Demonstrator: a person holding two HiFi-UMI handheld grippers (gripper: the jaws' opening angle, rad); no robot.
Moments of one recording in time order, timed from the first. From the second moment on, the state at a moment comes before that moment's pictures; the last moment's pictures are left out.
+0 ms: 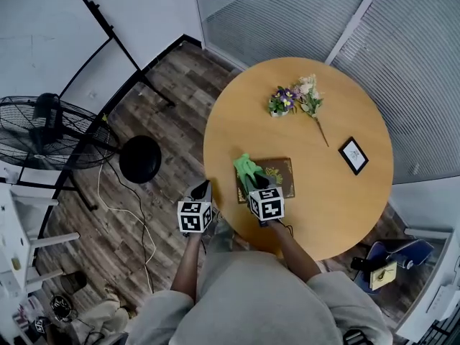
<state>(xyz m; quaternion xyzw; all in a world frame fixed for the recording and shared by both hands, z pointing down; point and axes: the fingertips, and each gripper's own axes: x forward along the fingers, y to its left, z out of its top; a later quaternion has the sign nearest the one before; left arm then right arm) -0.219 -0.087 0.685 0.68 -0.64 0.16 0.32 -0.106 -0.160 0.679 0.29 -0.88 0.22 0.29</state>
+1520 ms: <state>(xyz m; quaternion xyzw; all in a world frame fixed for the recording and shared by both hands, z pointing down) -0.168 -0.126 0.692 0.72 -0.59 0.18 0.32 -0.028 -0.175 0.731 0.35 -0.84 0.28 0.31</state>
